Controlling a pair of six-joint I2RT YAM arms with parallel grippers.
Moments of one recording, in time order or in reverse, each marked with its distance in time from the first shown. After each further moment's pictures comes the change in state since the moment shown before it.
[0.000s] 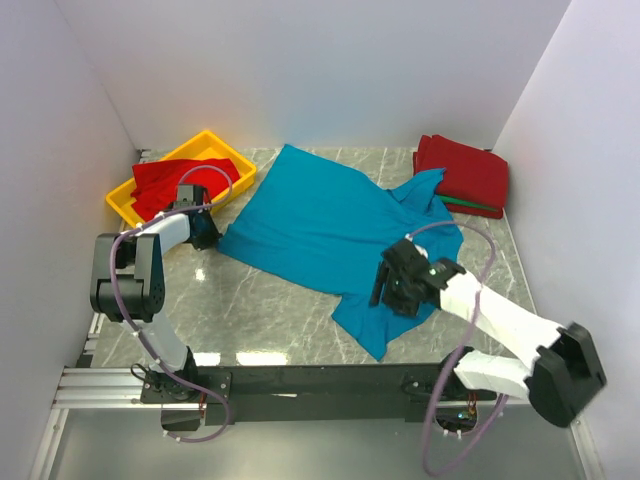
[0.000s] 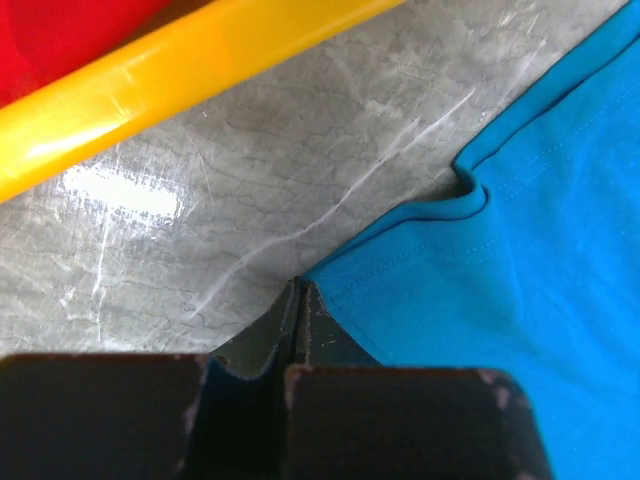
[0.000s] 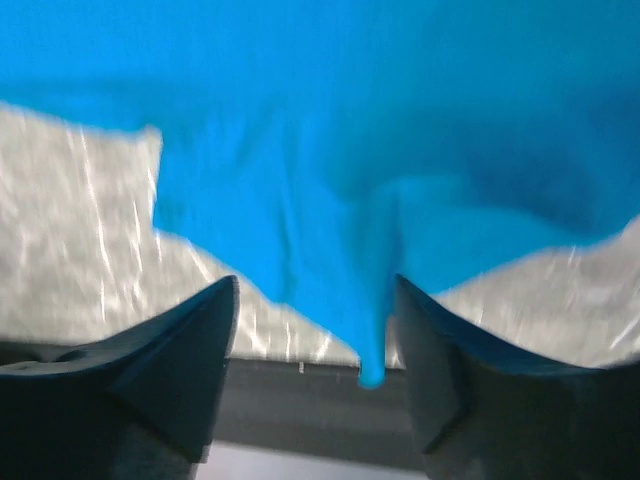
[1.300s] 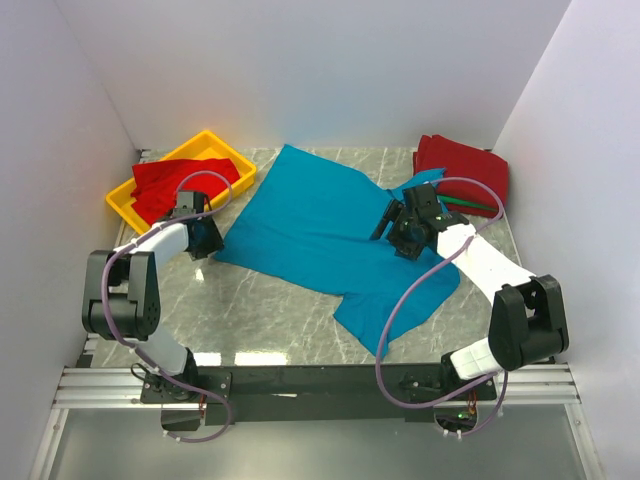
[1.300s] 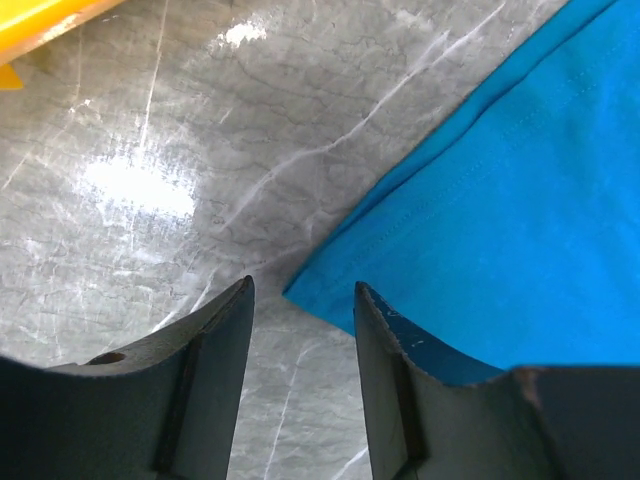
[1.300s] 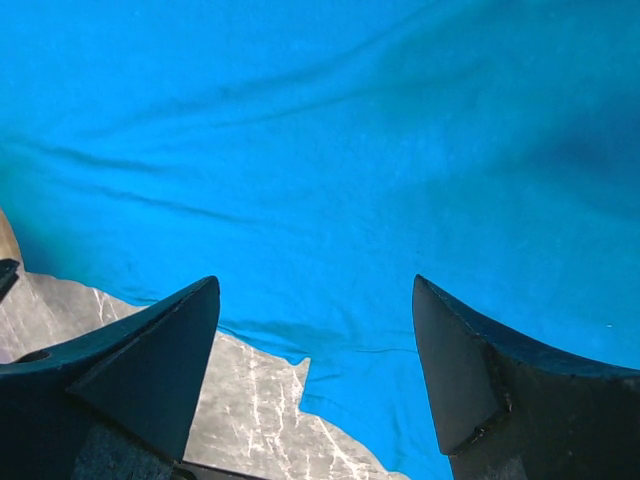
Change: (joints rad) left arm -0.029 -0.137 -0.089 -0.051 -0.053 -0.011; right arm -0.318 0.299 0.271 0.238 -0.099 -0.096
